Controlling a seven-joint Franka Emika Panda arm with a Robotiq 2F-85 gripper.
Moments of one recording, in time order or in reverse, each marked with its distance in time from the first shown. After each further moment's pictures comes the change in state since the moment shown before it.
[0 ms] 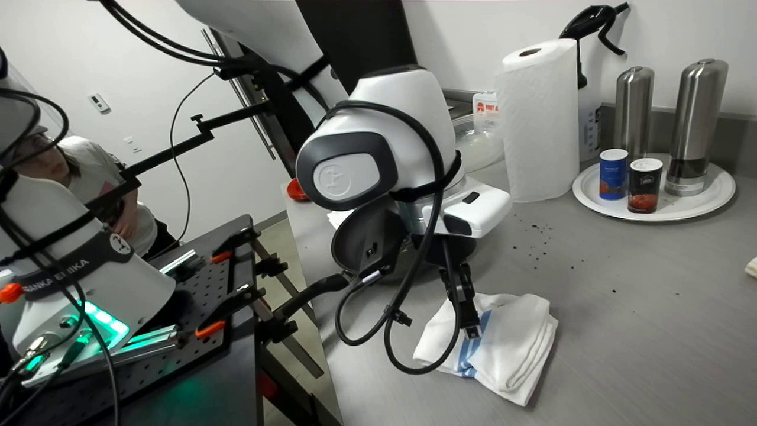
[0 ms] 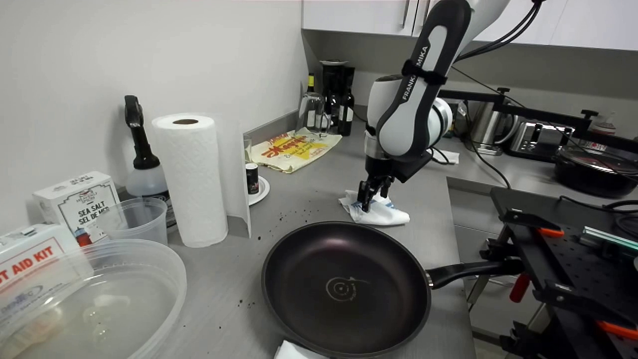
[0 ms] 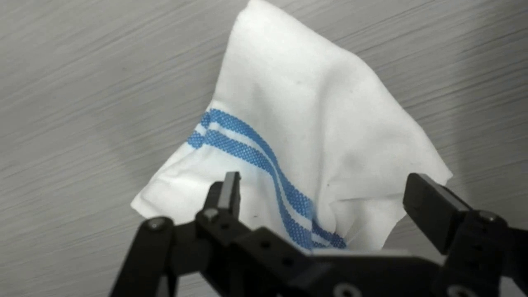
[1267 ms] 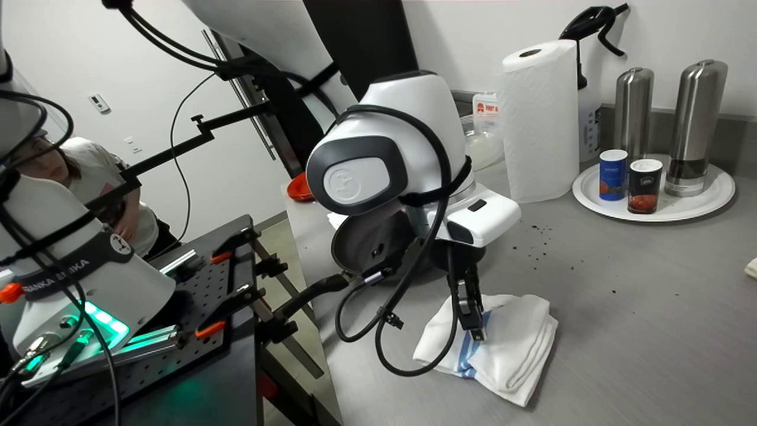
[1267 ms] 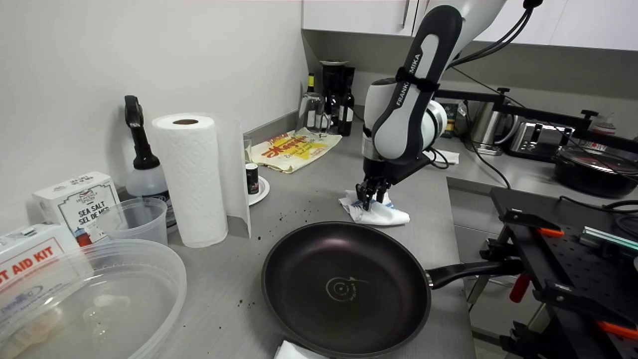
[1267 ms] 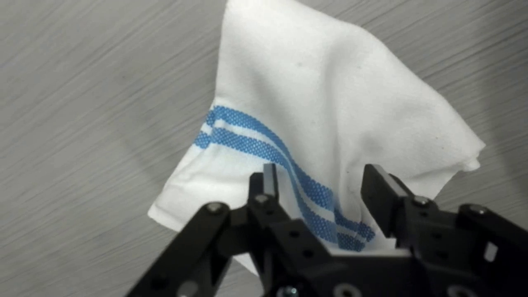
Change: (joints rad) arm 0.030 0.038 -0.035 0.042 0.021 -0.009 0.123
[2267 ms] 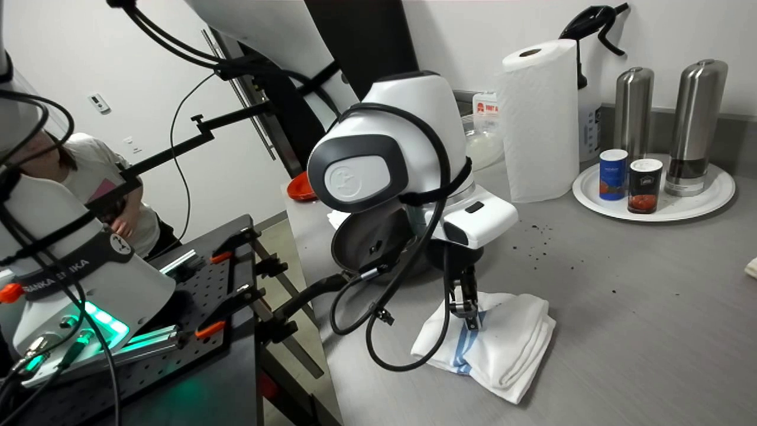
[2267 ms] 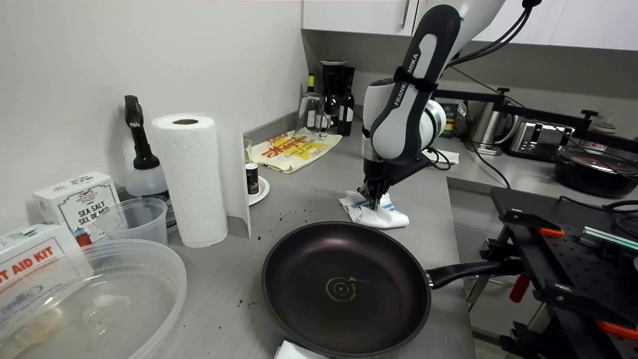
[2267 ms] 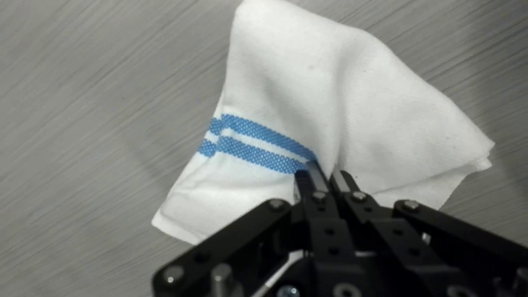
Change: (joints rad) arm 0.017 0.001 -0.009 0.003 0.020 -0.031 0.040
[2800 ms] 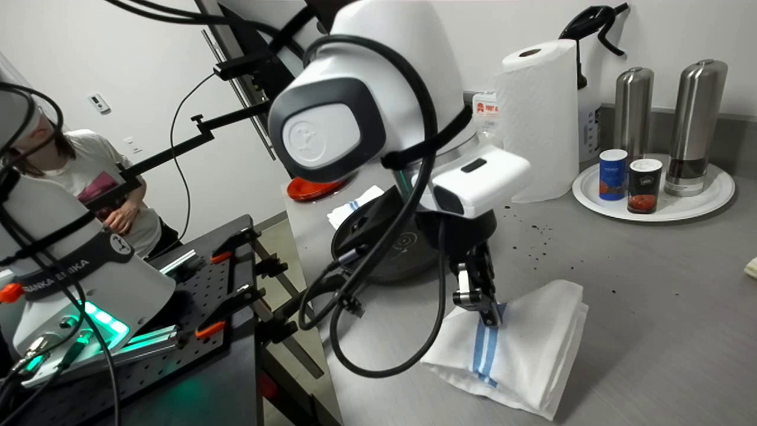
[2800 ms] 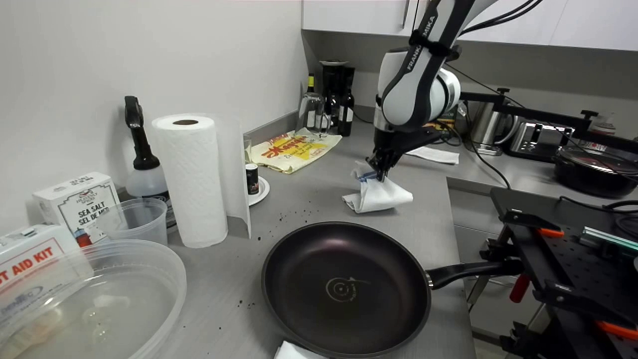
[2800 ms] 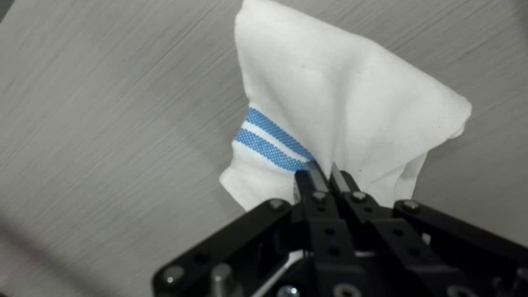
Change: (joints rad) arm -0.019 -0.156 -0.074 -0.073 0.006 0.004 -0.004
